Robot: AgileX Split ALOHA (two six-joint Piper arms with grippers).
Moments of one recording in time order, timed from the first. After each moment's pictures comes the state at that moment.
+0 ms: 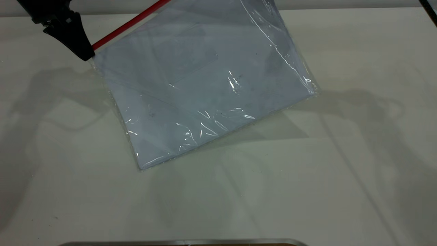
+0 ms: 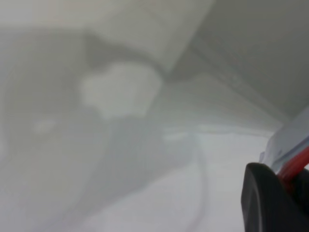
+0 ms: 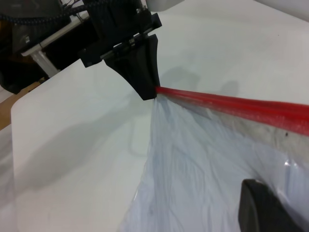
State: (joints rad) left arm 0.01 2.40 -1.78 -0.41 1.03 1.00; right arm 0.19 2.19 -1.32 1.61 0.90 -1.88
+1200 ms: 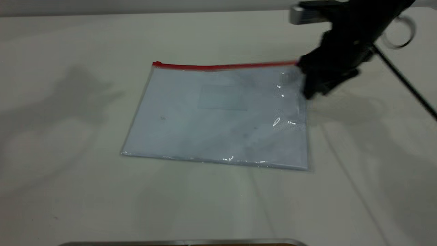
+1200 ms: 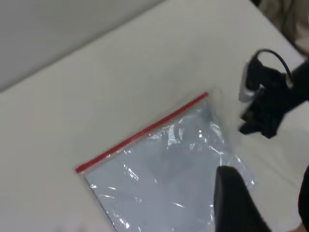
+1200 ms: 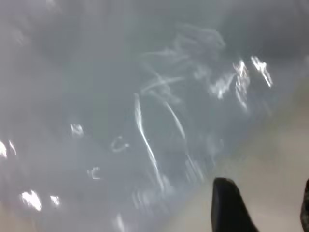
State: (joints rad) left arm 0.04 1.67 -1.78 -0.76 1.17 0.69; right arm 0.23 2.28 -1.33 0.30 0.59 -0.39
